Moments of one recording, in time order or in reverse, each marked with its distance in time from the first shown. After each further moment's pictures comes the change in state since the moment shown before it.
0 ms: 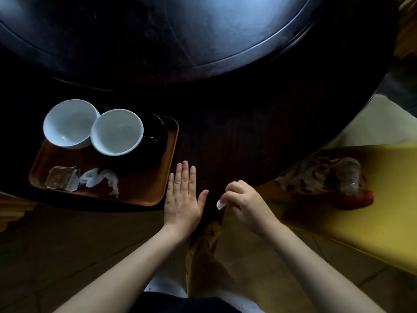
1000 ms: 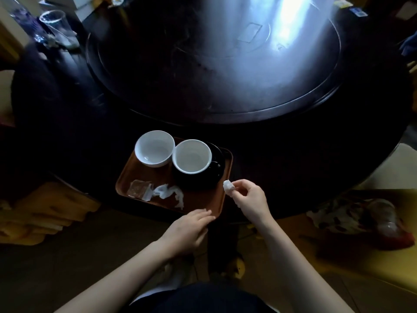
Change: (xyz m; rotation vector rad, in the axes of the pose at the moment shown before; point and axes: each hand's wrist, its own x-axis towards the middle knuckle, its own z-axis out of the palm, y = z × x) left_hand -0.044 -0.127 -0.081 -0.315 -0.240 0.355; right_hand 0.097 -0.111 0.014 0.537 0.220 0.529
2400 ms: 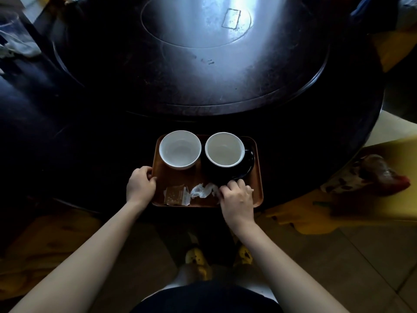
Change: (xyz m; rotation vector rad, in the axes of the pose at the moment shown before) left_hand 0.004 -0.209 -0.100 -0.203 0.451 -0.531; right_hand -0.022 -0.052 0.164 -0.880 0.272 -0.057
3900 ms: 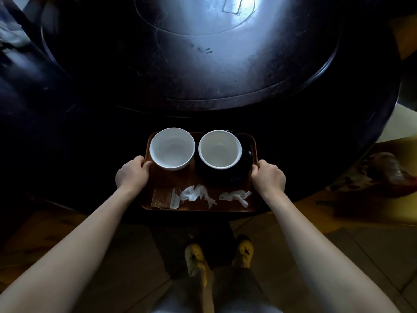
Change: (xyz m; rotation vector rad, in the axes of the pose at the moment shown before) left_hand 0.035 0.007 0.009 0.296 -0.003 0.006; right_hand 0.072 0.090 -0.001 0.070 -0.049 0.351
